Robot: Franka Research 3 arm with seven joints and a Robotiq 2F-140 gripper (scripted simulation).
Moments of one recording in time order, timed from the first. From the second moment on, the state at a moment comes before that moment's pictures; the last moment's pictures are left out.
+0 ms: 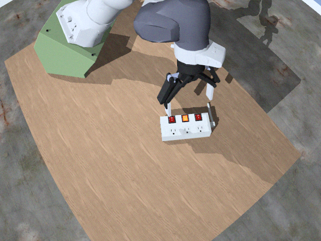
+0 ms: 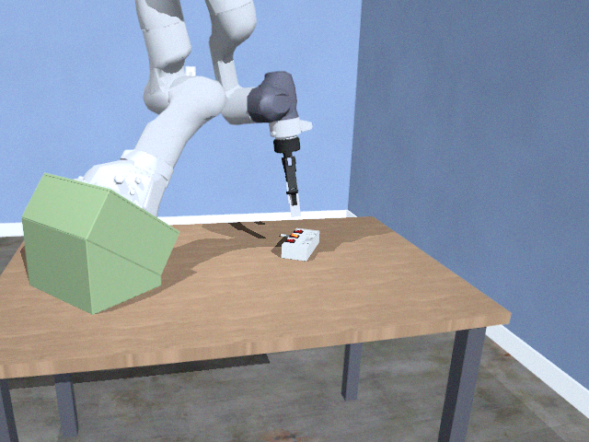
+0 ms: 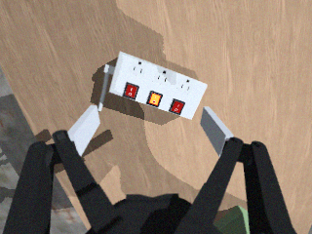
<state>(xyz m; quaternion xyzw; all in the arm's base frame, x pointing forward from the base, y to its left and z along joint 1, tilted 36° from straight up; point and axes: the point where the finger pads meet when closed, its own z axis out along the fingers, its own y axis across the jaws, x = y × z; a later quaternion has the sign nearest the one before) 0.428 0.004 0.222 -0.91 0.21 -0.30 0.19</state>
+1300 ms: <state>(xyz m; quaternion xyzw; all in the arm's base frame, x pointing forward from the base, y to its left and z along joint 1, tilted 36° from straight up) 0.430 0.001 0.231 -0.91 0.21 -0.30 0.19</state>
